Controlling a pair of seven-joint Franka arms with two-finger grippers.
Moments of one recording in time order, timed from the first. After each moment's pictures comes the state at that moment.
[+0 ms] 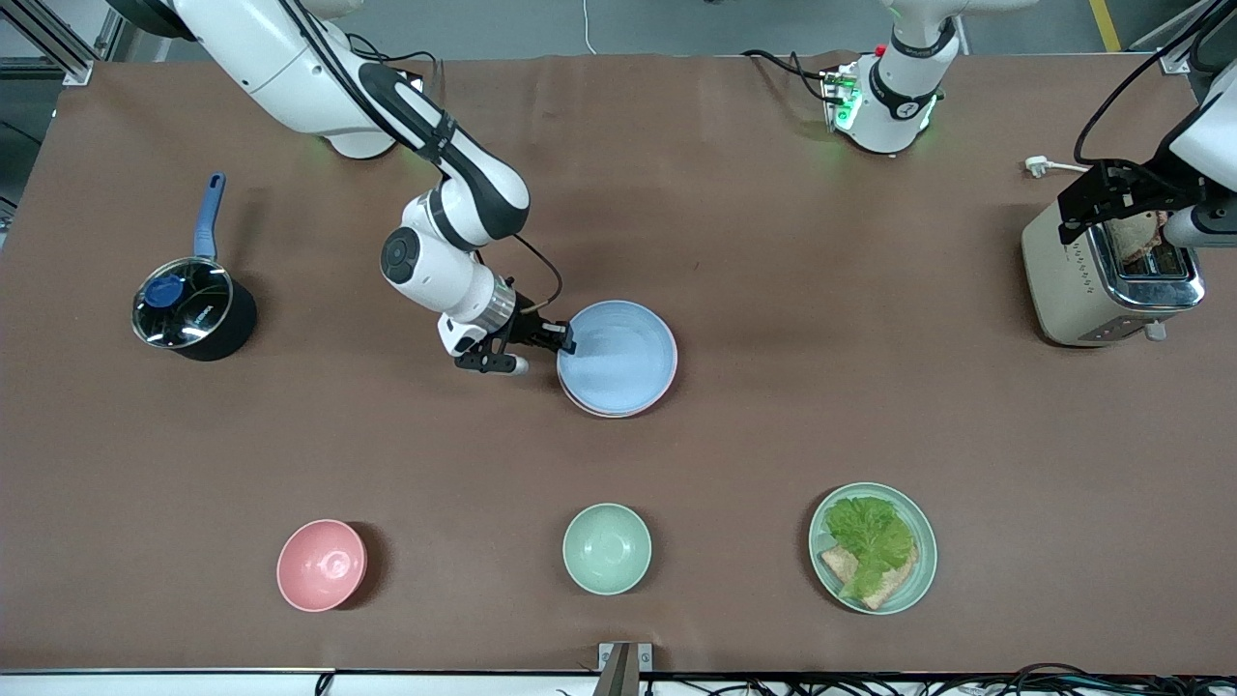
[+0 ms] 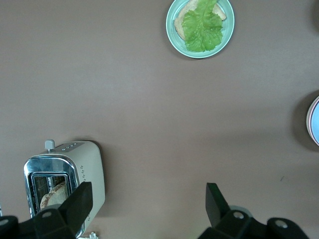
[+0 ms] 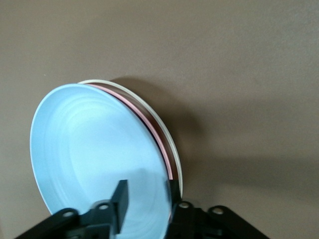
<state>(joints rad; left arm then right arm) -0.04 0.00 -0.08 -1.47 0.07 1.48 -0.03 0.13 0.55 0.52 -2.08 0.48 2.85 0.35</state>
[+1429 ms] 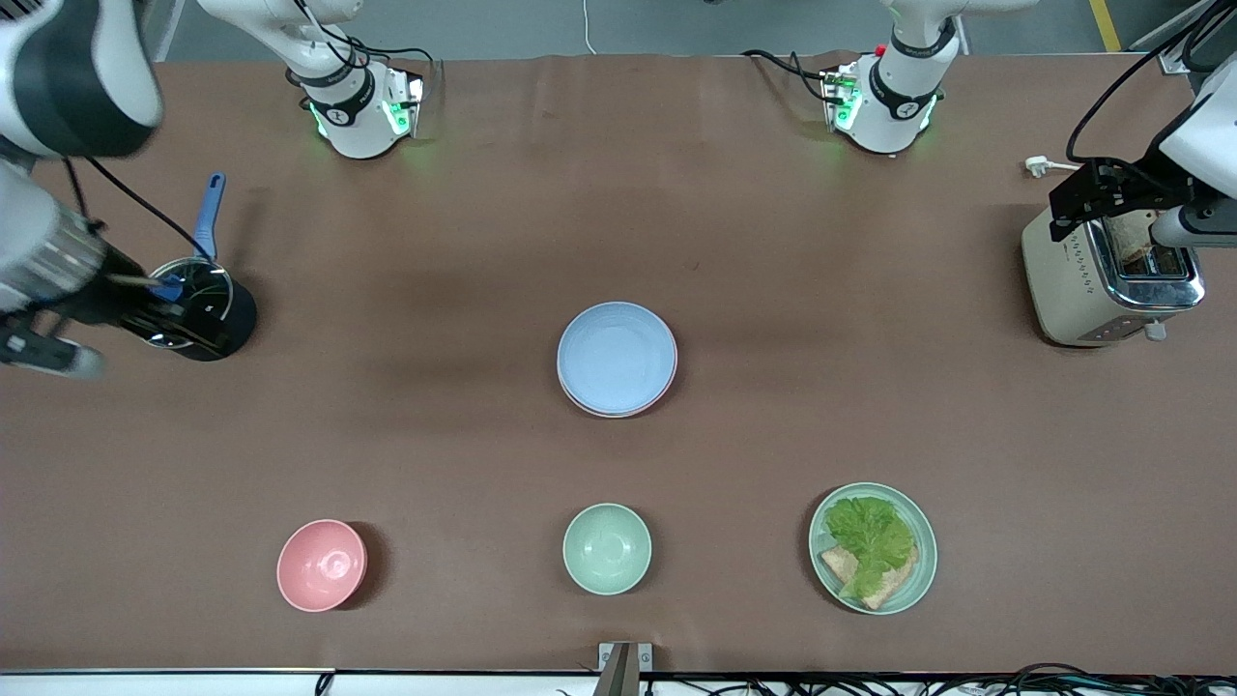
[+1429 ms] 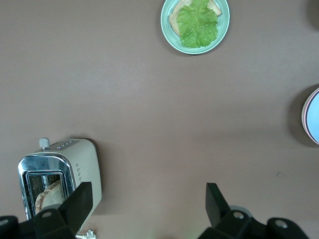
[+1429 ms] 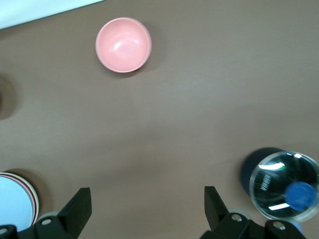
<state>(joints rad) -0.05 0.00 -0.08 -1.47 0.06 1.48 -0.03 -0.04 0.04 0.06 -1.66 0.01 1.78 0.28</state>
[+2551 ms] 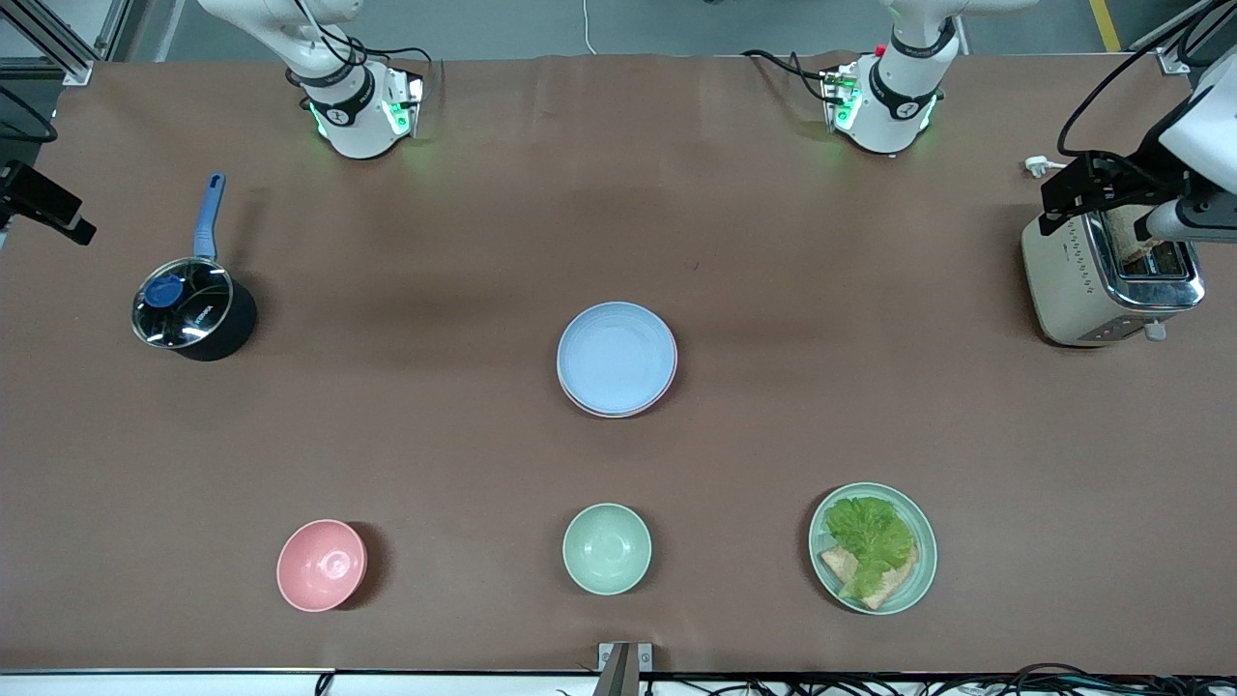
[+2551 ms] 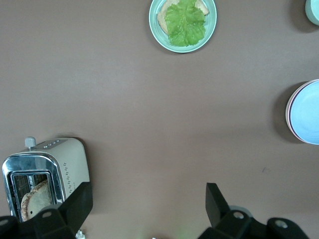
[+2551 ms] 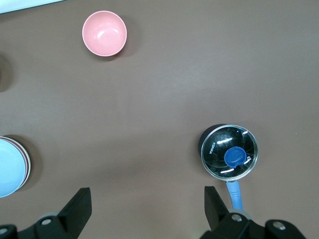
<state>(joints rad) -0.05 0.00 -0.07 -1.47 0.01 1.47 -0.03 -0.05 -0.04 -0.02 -1.49 0.00 1.48 0.12</state>
